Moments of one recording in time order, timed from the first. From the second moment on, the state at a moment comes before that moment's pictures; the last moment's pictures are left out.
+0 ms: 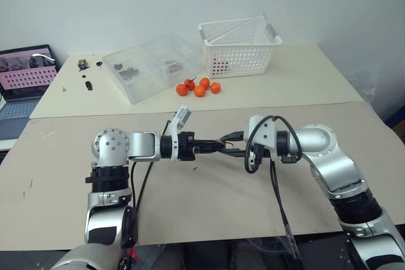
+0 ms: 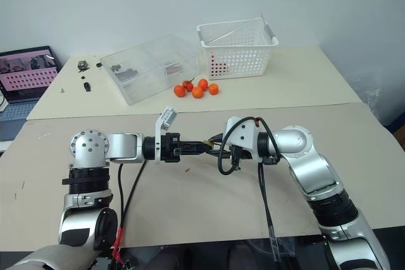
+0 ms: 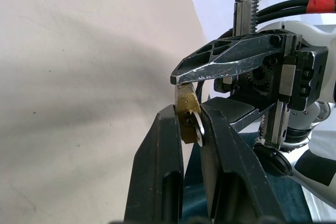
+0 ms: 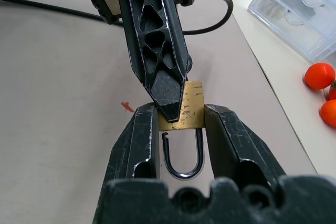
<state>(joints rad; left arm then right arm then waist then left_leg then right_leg) -0.70 0.22 0.26 0.09 -1.12 1.61 -0.28 -0.50 -0.64 0.23 -0.28 0.14 0.34 1.06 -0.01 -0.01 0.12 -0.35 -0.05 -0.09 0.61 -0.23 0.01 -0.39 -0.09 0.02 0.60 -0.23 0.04</state>
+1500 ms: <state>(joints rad) -0.72 0.26 0.24 0.12 -1.10 1.61 -0.32 -0.49 -0.70 0.17 -0.39 0.29 0.57 0.99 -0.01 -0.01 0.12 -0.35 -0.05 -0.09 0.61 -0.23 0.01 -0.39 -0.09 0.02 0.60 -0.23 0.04</state>
